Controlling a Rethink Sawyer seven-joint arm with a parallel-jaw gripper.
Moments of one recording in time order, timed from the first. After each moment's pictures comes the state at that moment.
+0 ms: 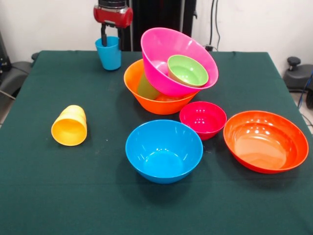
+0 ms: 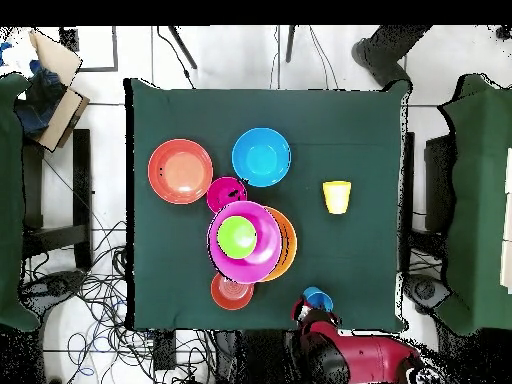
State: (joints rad) arm -0.68 -0.60 -0.08 2.15 -0.79 -0.17 2.26
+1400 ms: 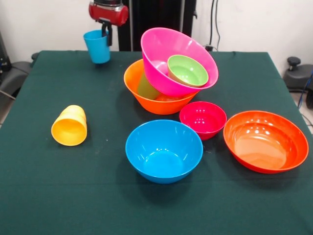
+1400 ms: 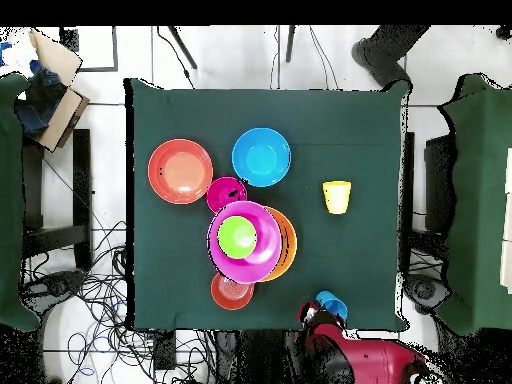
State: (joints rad) arm -0.68 -0.62 -0.11 2.15 -0.79 -0.17 2.26
